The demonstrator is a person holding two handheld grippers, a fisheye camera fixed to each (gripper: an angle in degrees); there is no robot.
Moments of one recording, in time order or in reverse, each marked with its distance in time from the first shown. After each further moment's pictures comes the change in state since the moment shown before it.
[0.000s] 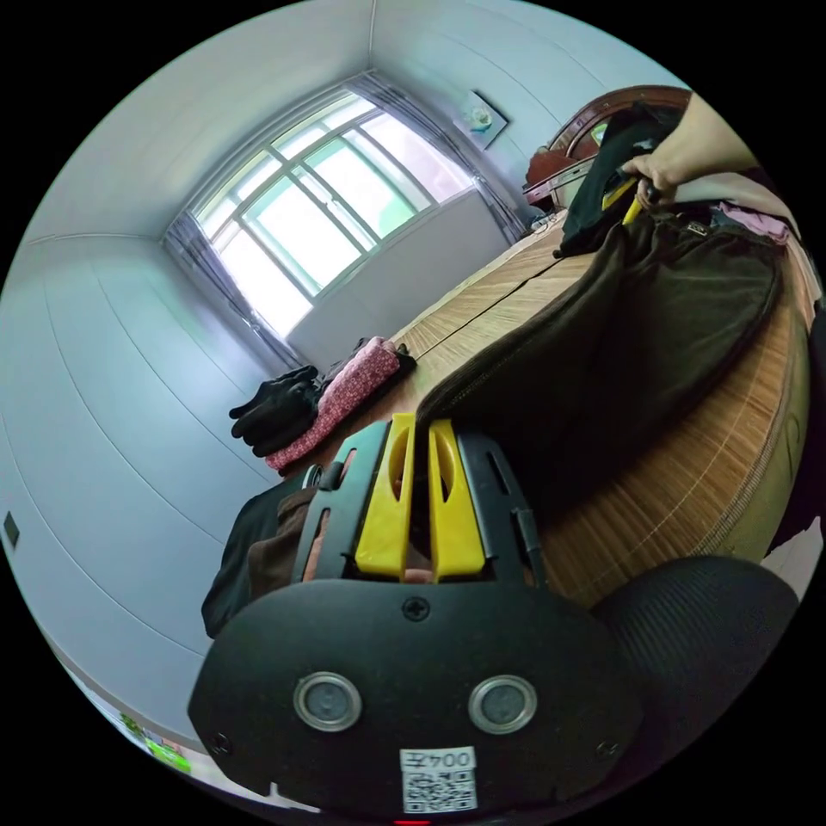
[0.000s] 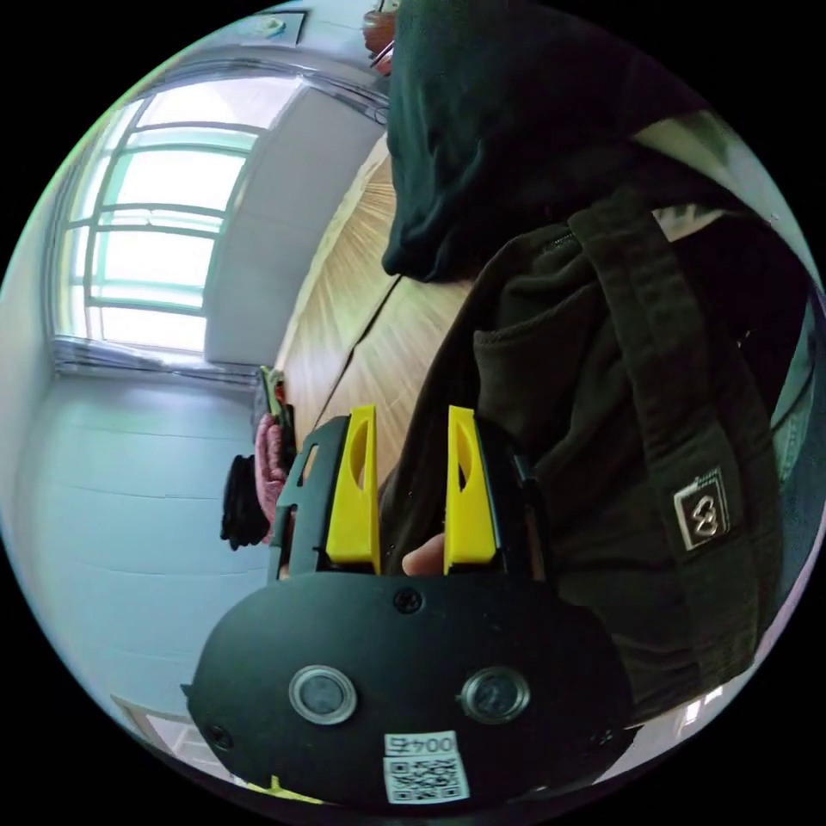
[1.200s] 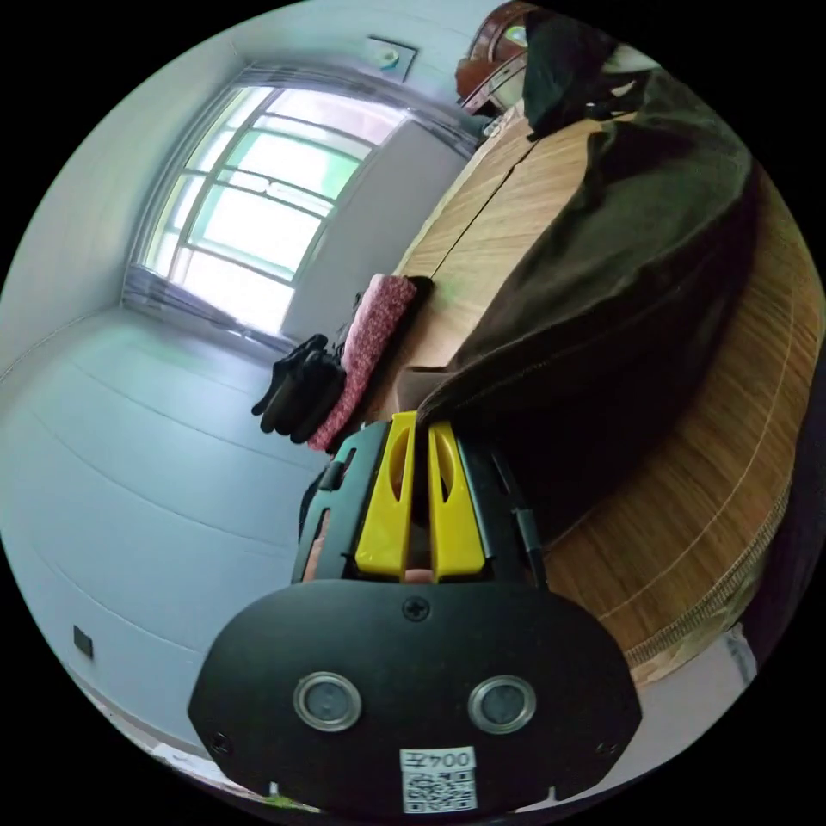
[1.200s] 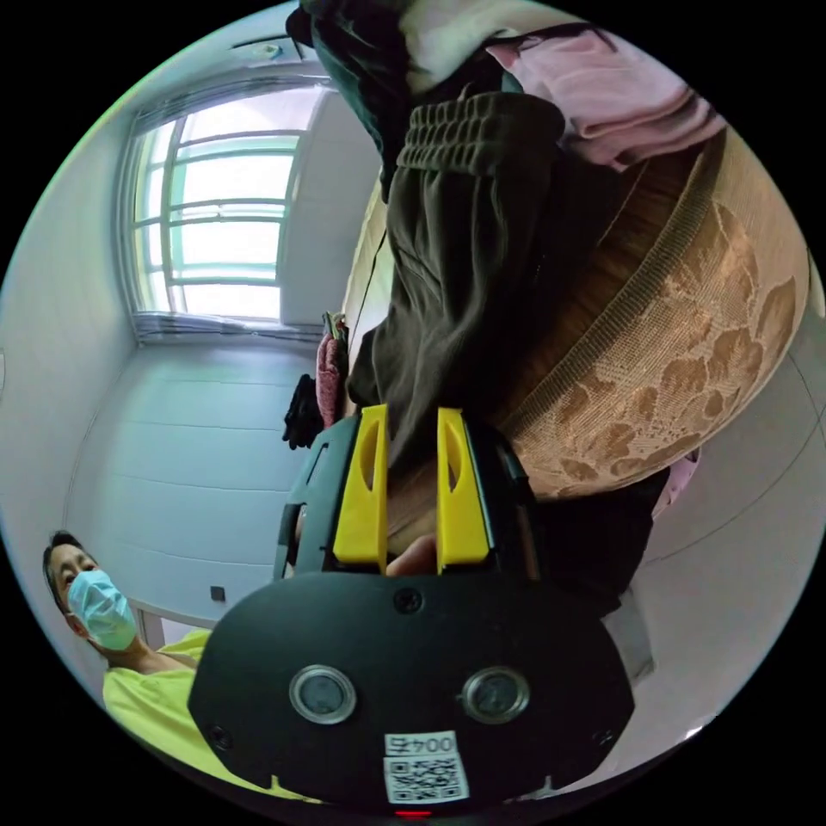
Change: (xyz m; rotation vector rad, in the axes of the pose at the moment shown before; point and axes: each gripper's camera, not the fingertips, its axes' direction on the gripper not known) left arm -0.062 0.051 0.059 -0.205 -0.084 0.297; right arm 0.182 0.265 -0.149 -0.081 -0.266 -0.015
